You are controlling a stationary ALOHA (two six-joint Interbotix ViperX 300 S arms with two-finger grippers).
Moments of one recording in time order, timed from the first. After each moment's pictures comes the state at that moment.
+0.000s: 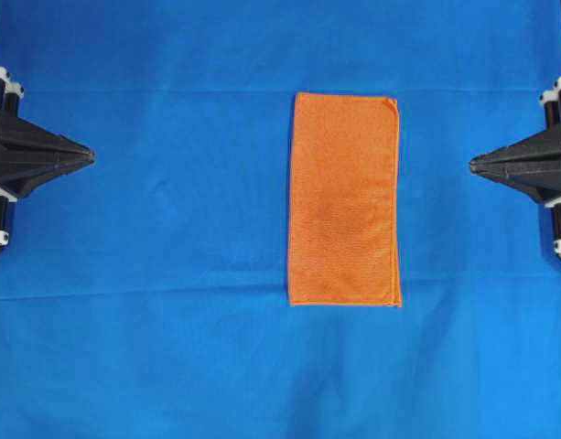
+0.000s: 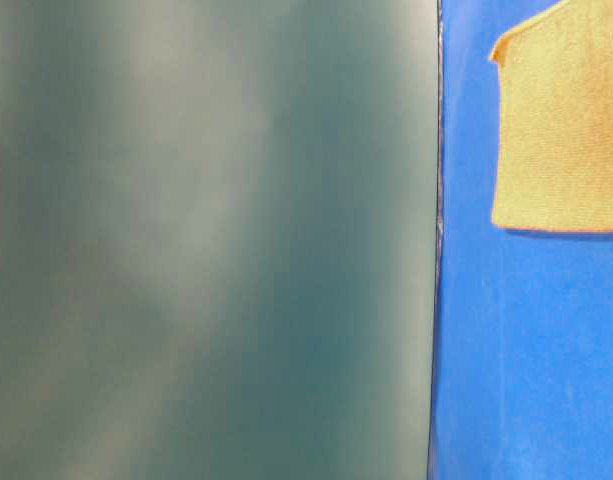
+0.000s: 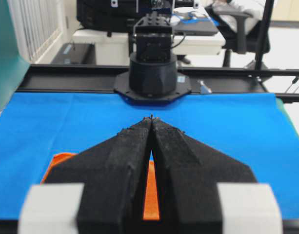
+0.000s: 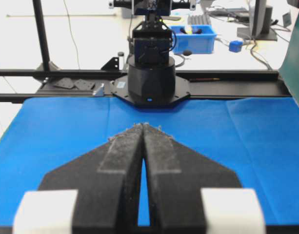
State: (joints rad) left arm 0.00 -0.97 1.18 0.00 -0.29 0.00; right arm 0.00 -0.97 1.18 0.00 -0.29 0.00
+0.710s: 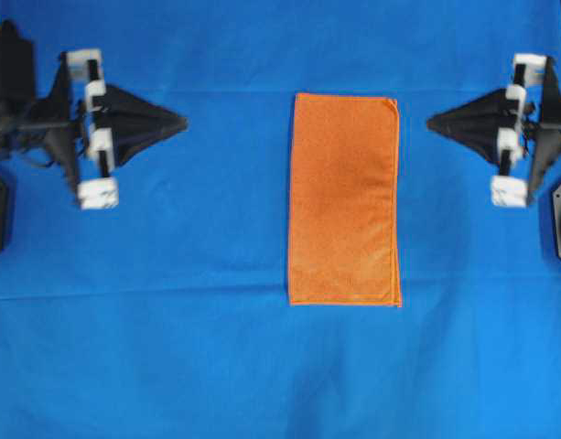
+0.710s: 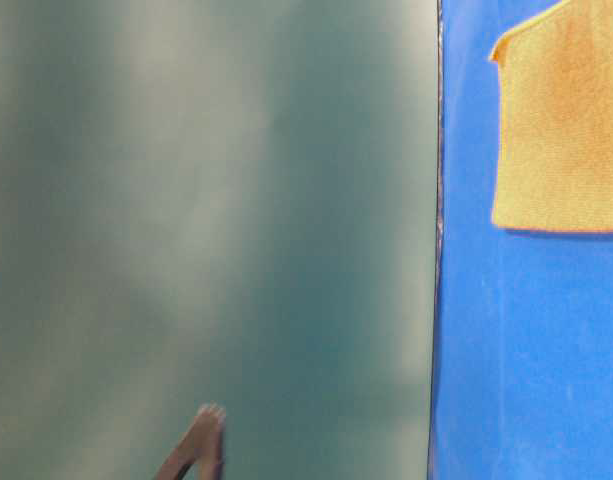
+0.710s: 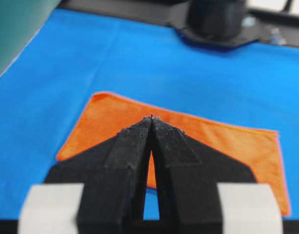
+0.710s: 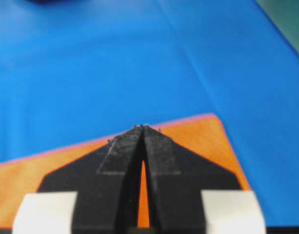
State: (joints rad) left arm 0.17 -0.48 1.01 -0.03 -0.36 -0.06; right arm -0.28 -0.71 1.14 0.00 -0.09 0.10
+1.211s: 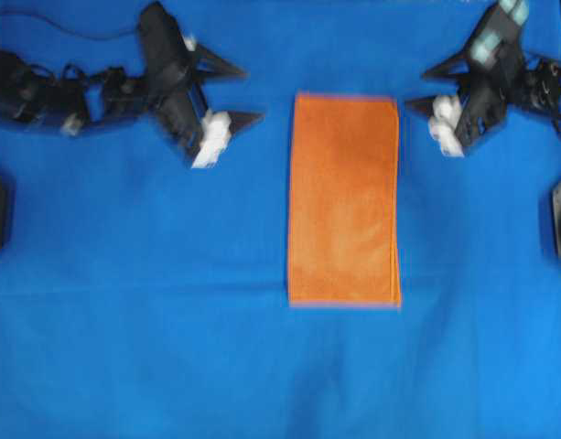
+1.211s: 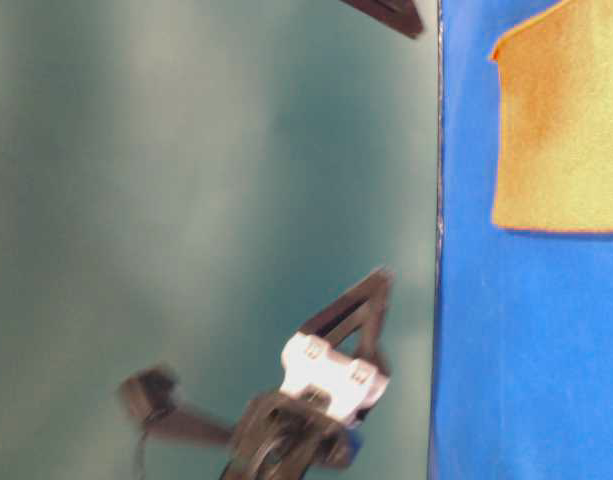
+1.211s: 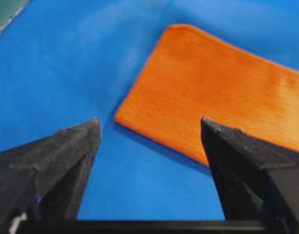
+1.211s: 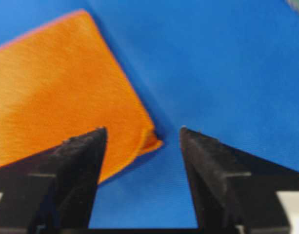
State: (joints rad) left arm 0.32 0.05 0.75 -0.03 -0.37 -0.07; right arm -0.54 -0.28 1.04 -0.02 -0.07 0.09
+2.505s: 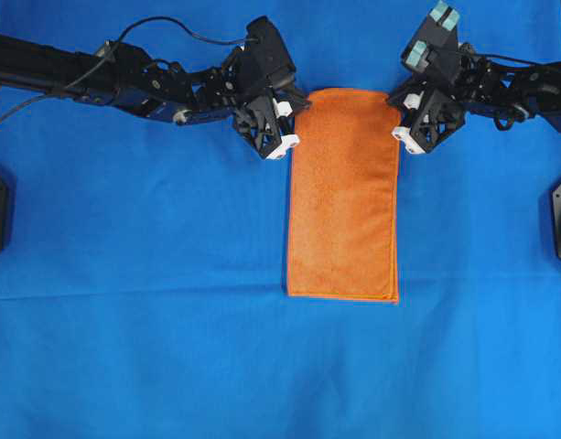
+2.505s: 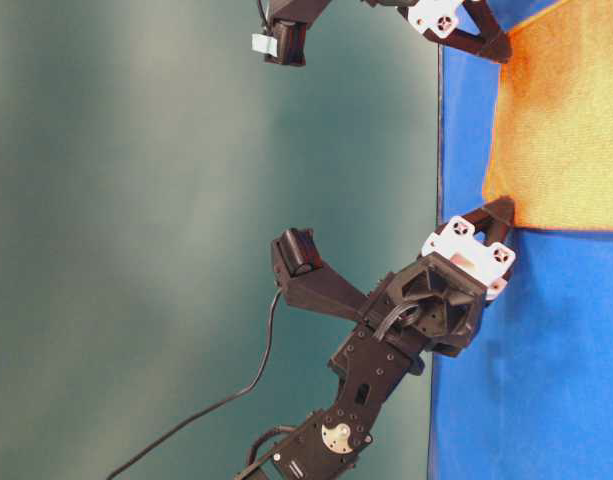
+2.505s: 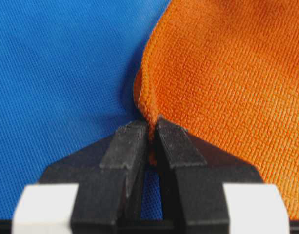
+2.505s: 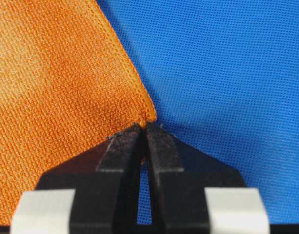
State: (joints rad) left arm 0.34 0.45 0.45 -0.03 -0.24 -0.05; right arm -0.54 0.02 0.96 -0.04 -0.14 0.08
